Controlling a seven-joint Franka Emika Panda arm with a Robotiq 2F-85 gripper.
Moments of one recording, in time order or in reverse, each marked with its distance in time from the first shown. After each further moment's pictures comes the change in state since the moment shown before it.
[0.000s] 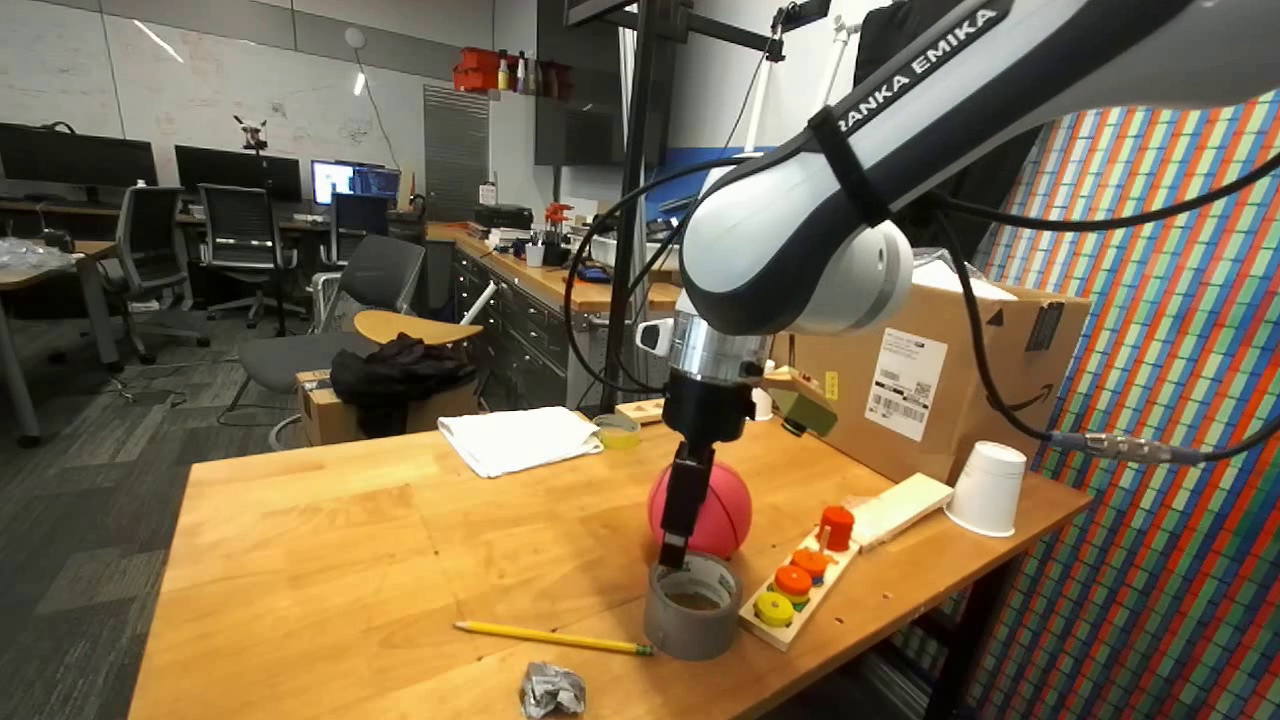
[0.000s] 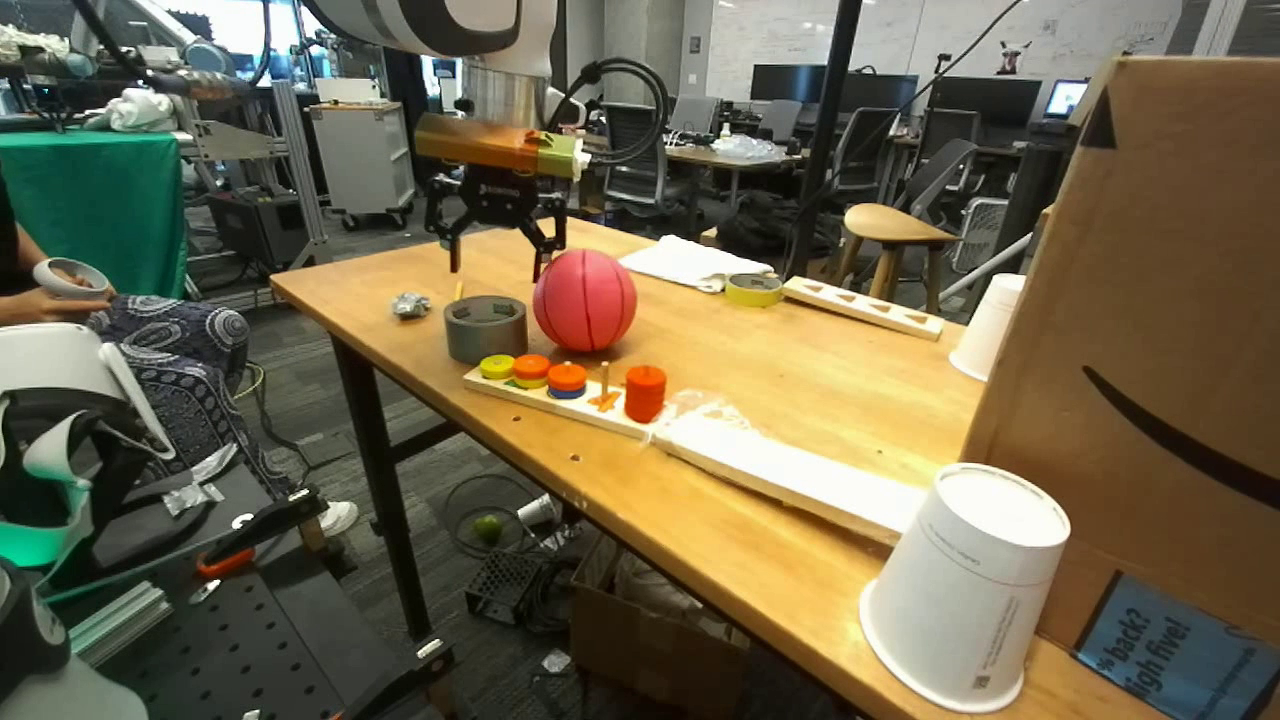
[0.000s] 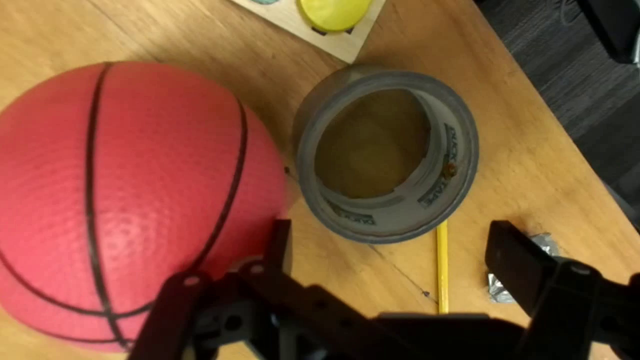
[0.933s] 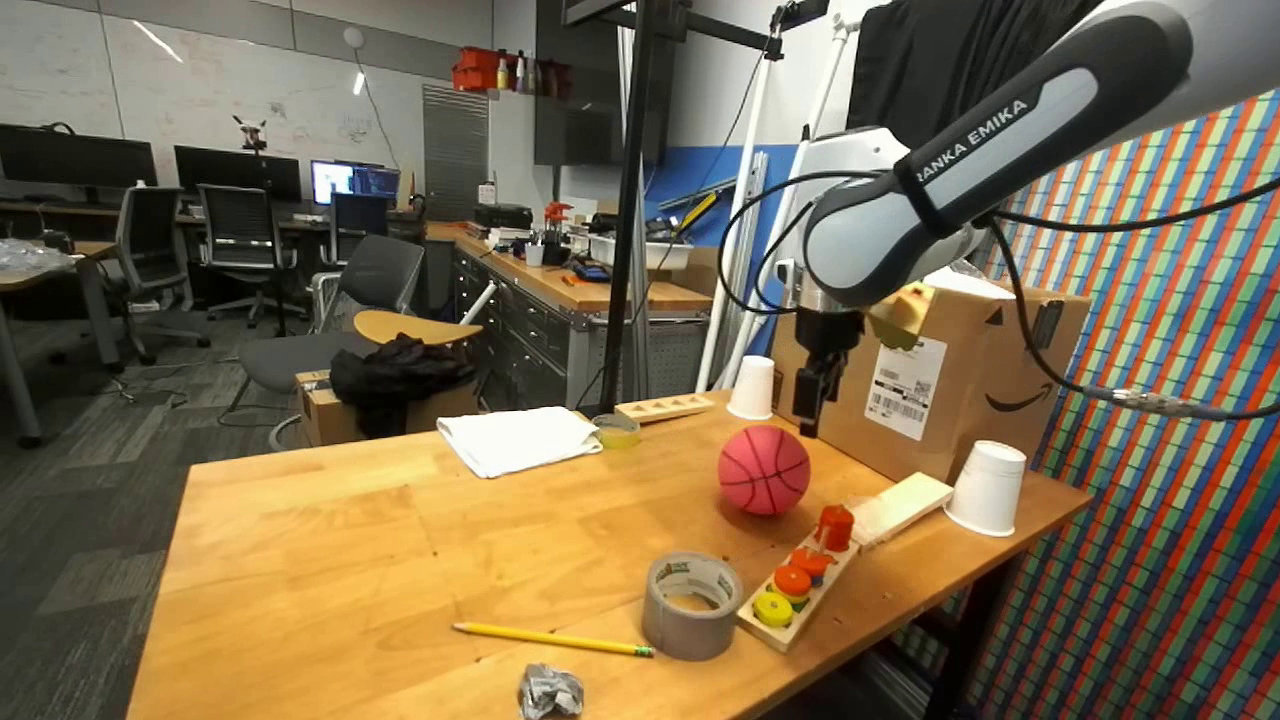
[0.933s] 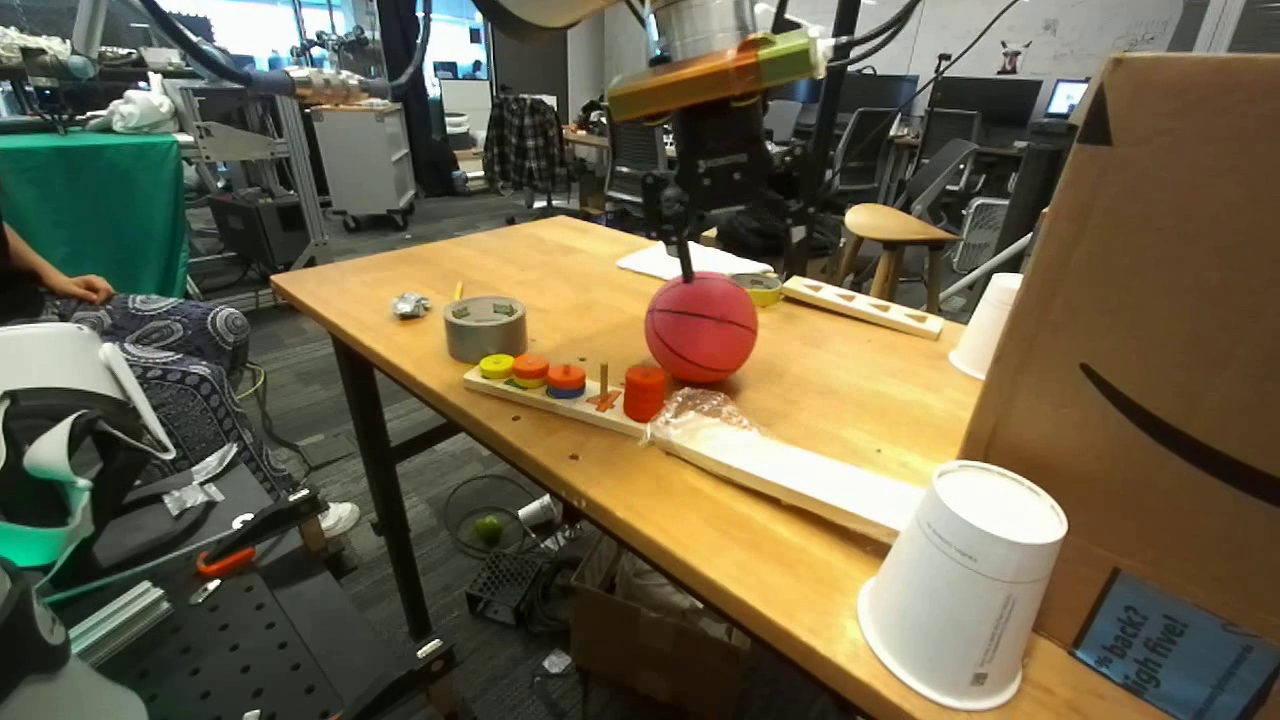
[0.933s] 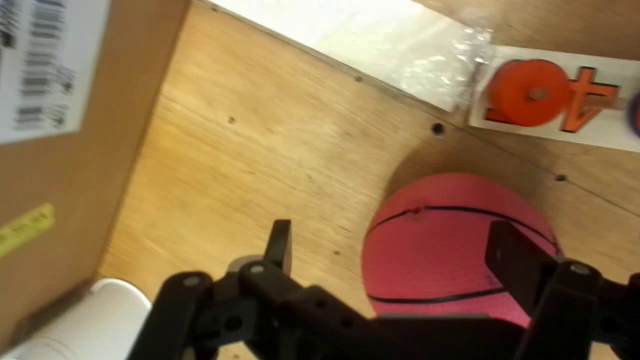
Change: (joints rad) arm -0.251 0.035 -0.167 0.166 -0.532 -0.009 0.288
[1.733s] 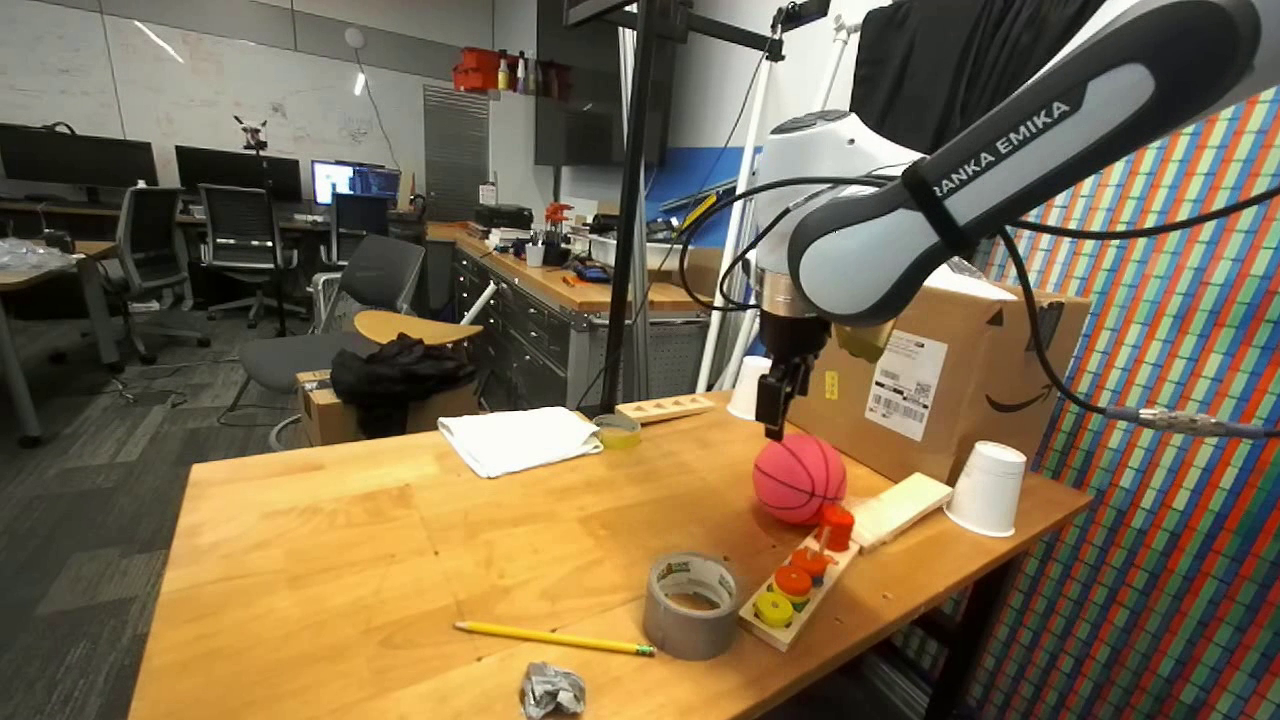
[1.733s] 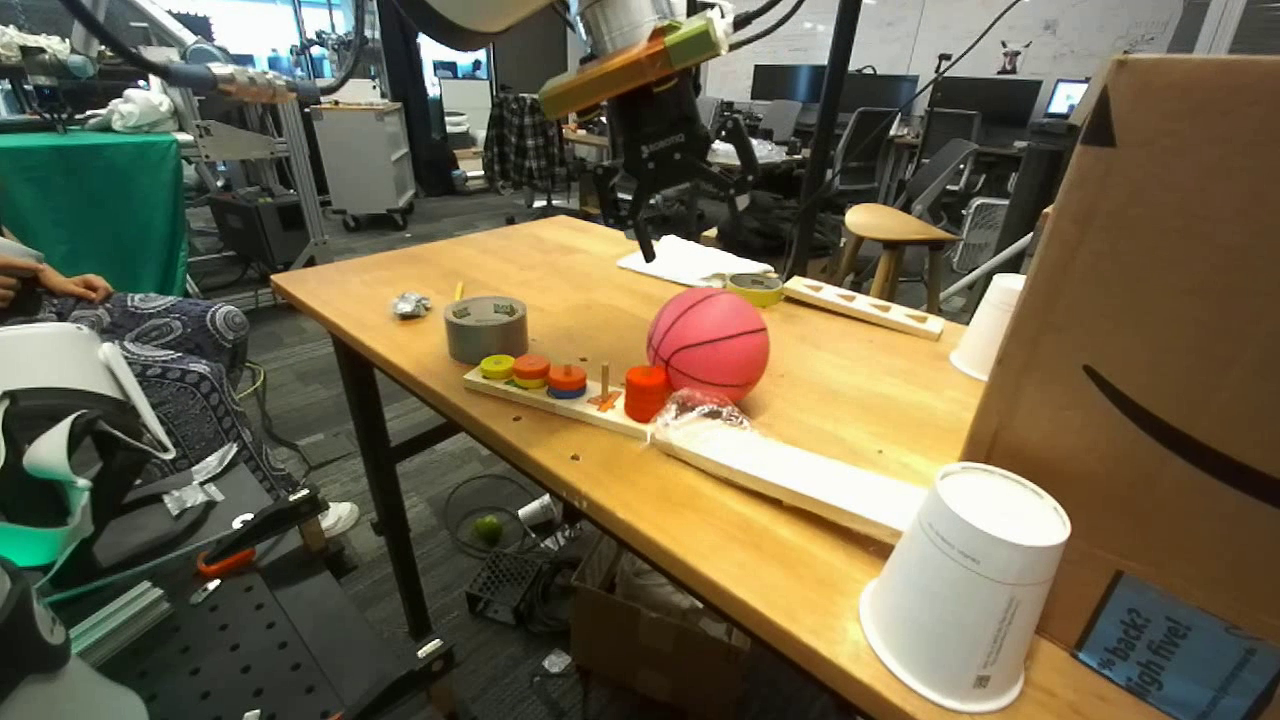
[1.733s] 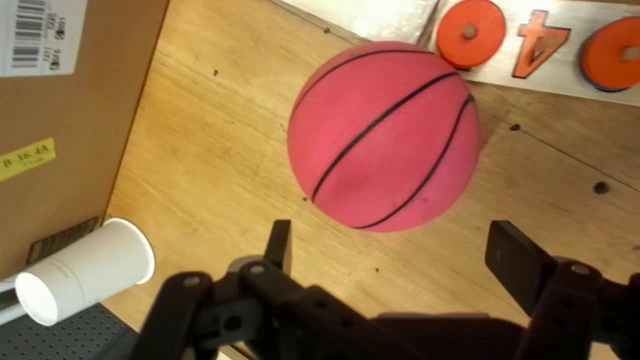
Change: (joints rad) arm 0.055 -0.060 0.089 -0.072 -0.147 0.040 0.229
